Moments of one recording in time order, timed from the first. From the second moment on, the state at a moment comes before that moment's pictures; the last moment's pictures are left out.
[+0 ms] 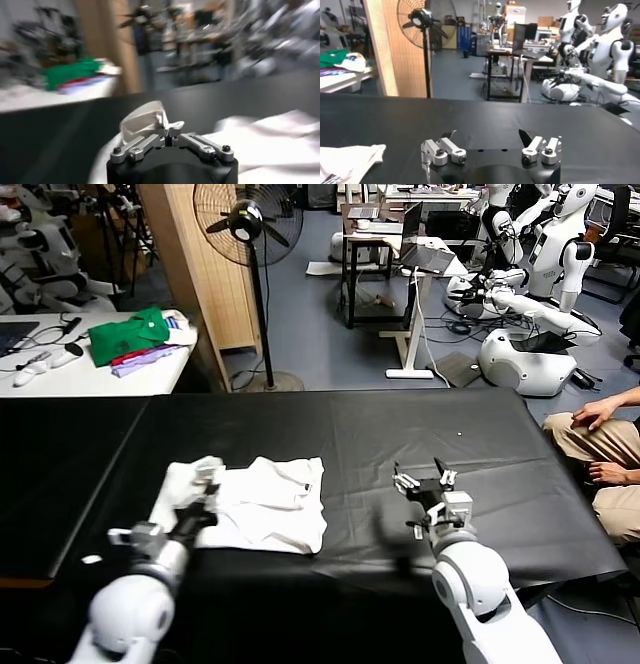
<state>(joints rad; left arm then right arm) 1.35 -1.24 -0.46 -2.08 -0.42 0.44 -0.05 -1.17 1.24 0.32 2.01 0.34 -0.51 0.31</state>
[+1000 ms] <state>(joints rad) 1.30 -1.45 -0.27 -2.01 -0.35 0.40 -0.01 -1.13 1.25 0.26 1.95 0.34 -0.45 0.22</state>
